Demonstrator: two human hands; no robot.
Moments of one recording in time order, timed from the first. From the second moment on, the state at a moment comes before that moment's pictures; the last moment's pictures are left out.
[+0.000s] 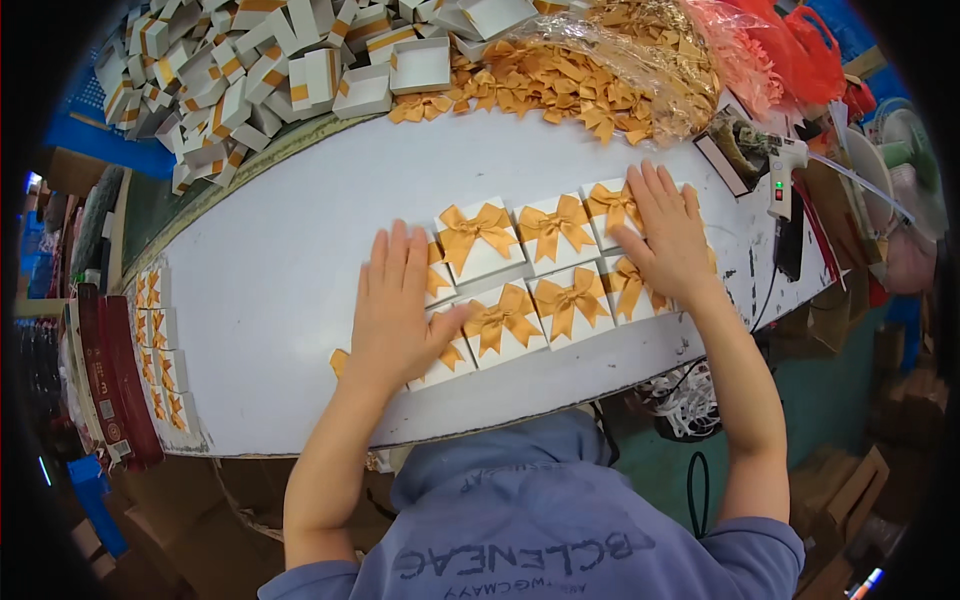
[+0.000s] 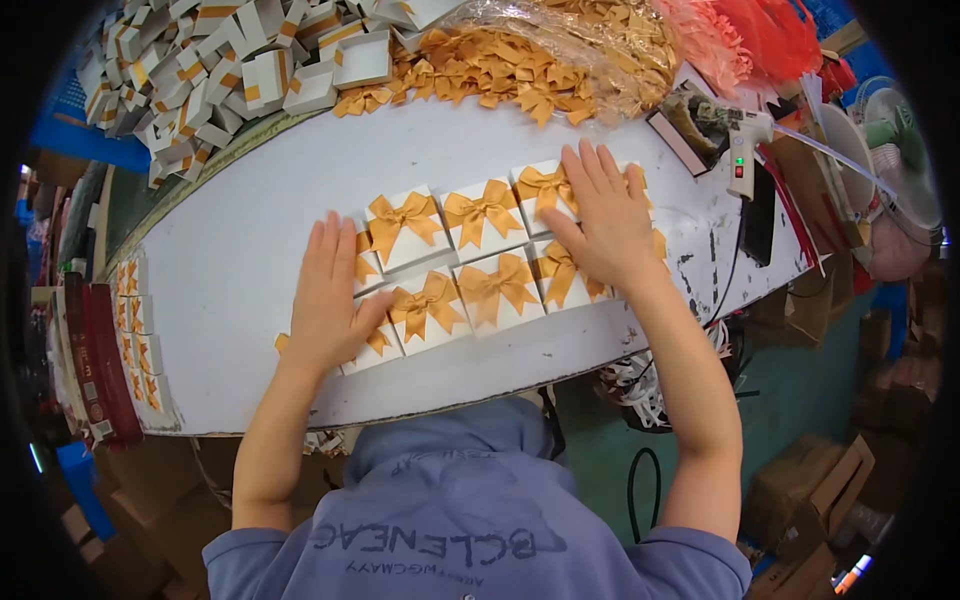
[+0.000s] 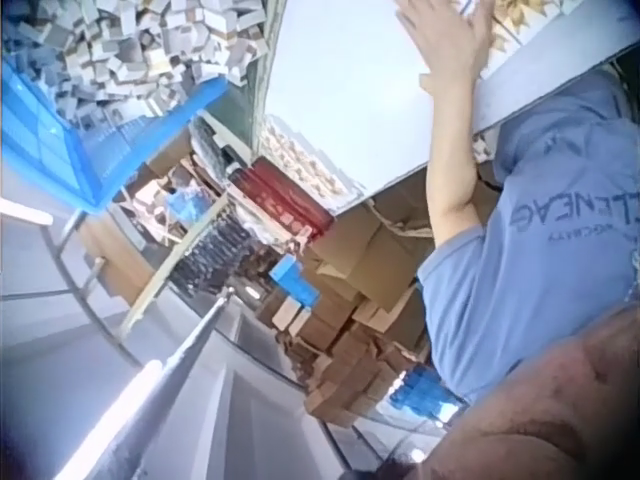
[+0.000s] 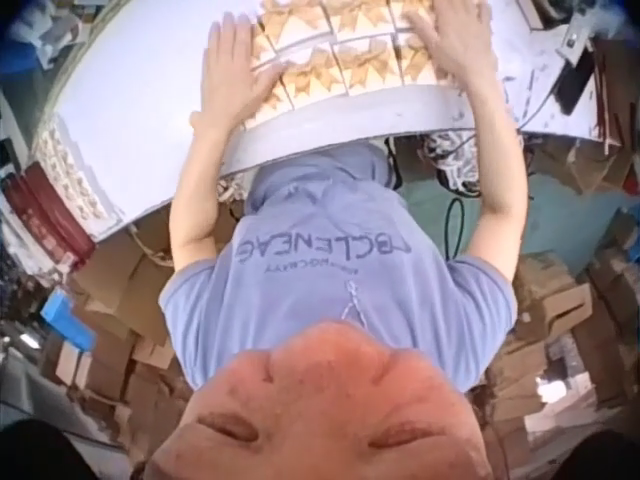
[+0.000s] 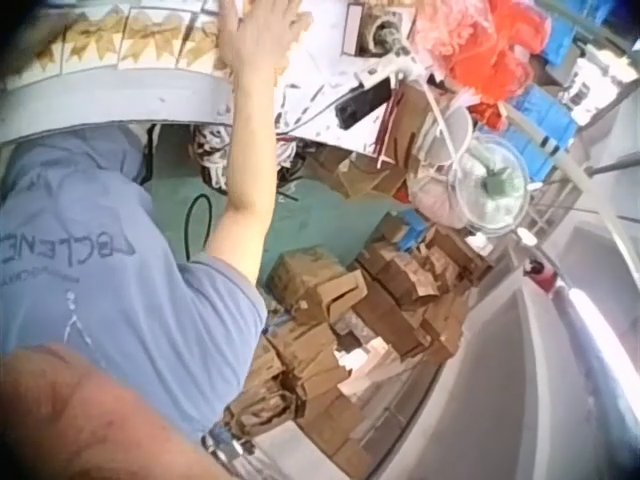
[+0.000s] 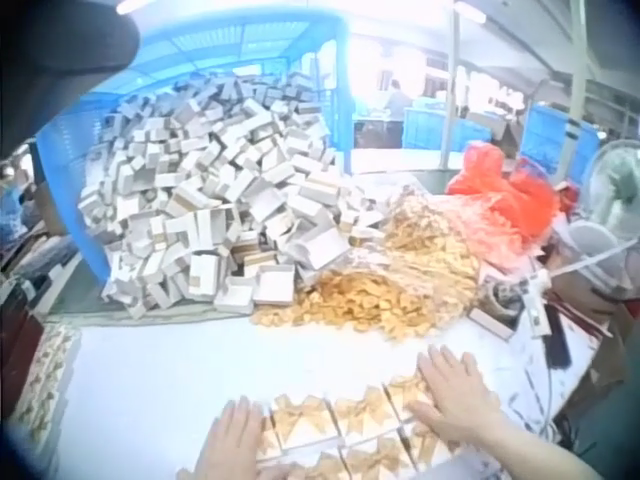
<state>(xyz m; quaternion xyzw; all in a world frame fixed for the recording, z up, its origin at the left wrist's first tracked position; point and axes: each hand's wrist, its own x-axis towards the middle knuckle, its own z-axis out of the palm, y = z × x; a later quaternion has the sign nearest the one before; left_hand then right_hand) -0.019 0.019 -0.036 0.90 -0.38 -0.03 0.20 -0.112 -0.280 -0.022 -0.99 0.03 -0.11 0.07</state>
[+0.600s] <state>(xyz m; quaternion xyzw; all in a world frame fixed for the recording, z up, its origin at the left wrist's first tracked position) -0.014 -0.028 -0.023 0.88 -0.44 0.06 0.17 -0.138 -0.320 -0.036 -0.98 0.11 -0.12 0.14</state>
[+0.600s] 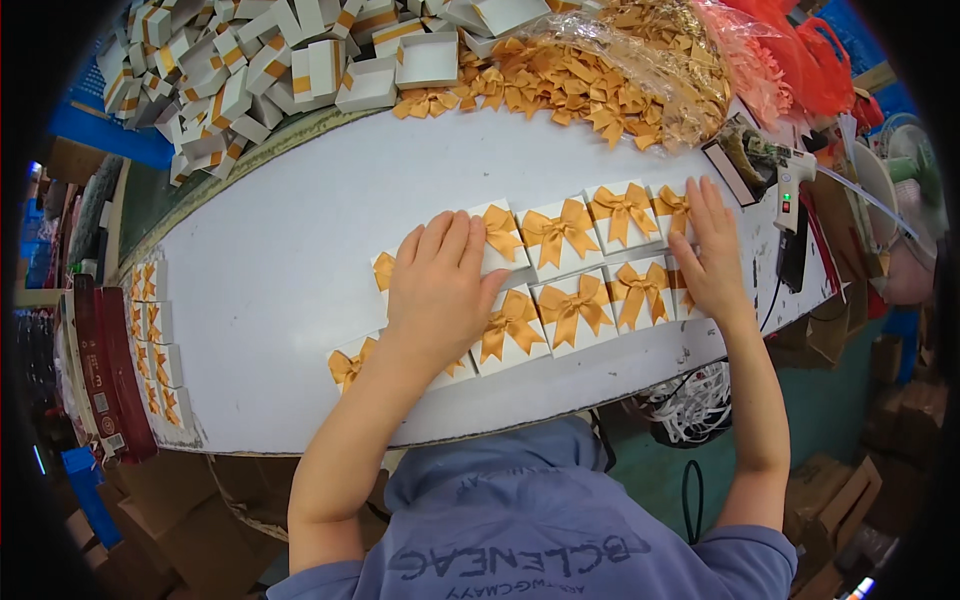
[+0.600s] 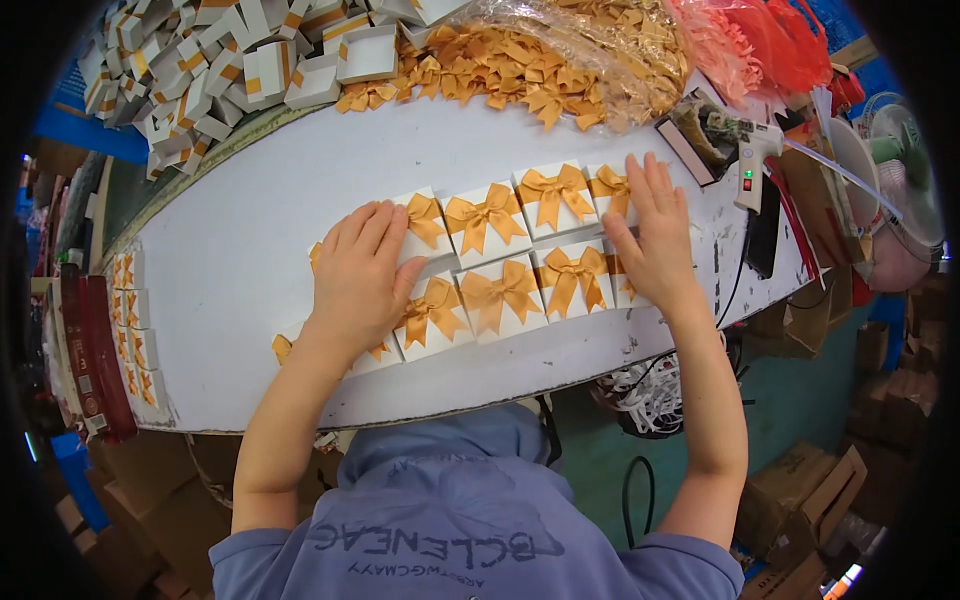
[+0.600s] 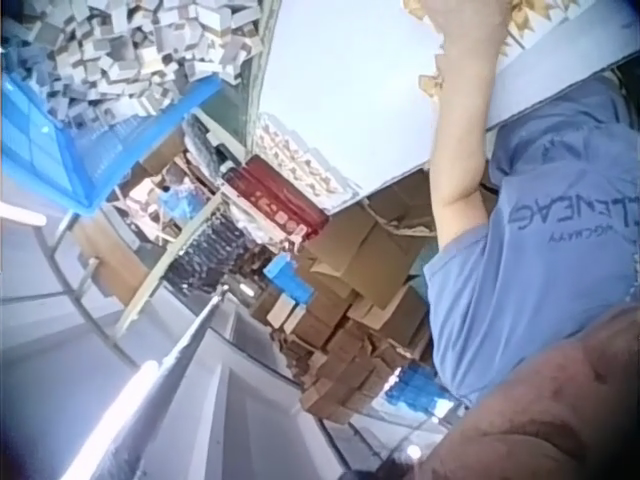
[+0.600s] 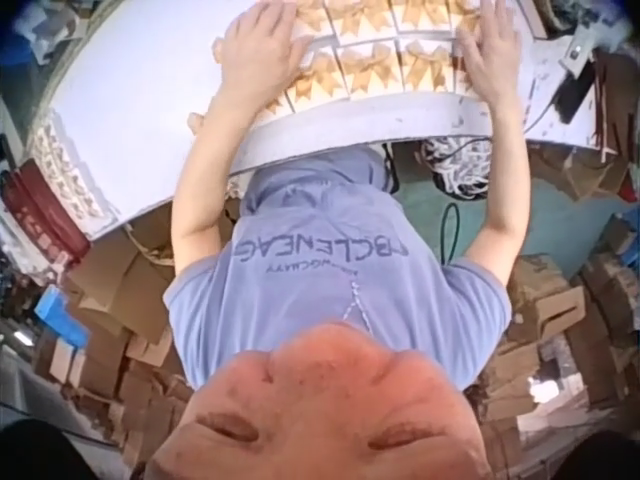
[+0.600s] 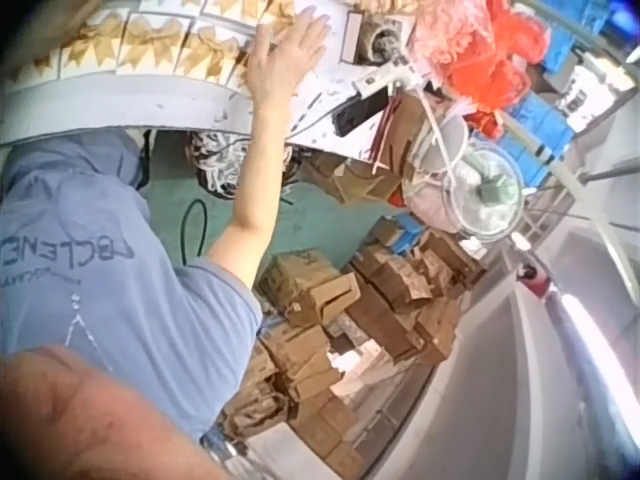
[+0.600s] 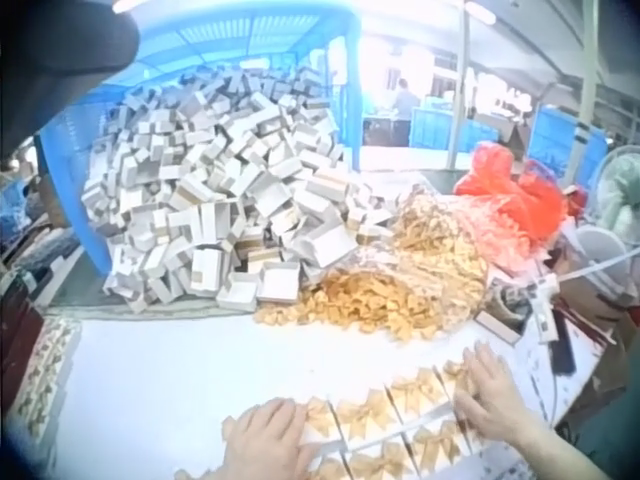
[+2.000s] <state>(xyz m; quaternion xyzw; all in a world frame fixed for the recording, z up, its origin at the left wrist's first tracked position) -0.041 0.144 -0.032 0.95 -0.26 -0.02 0.20 -0.121 -0.246 -0.046 -0.87 -0.01 -0.05 0.48</state>
